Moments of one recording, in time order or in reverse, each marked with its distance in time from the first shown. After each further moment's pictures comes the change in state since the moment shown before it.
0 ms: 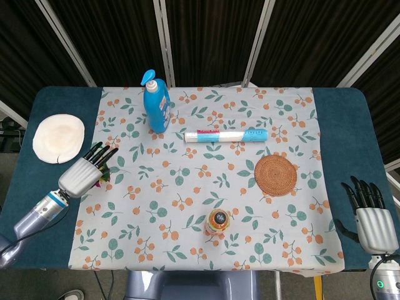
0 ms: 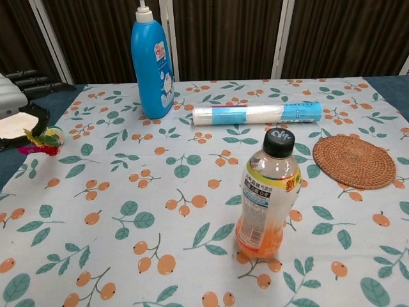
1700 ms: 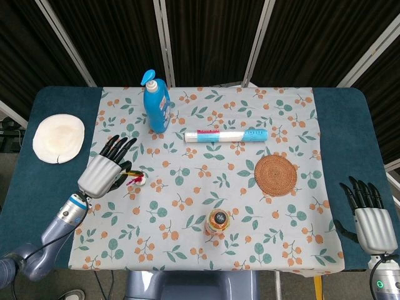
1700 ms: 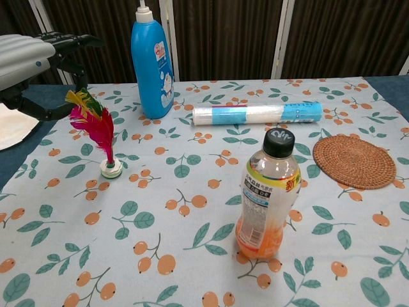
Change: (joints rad) left arm 0.001 0.043 -0.138 -0.491 -0.195 -0.021 0.186; right arm 0.003 0.002 -0.005 0.002 -0.010 -0.004 0.001
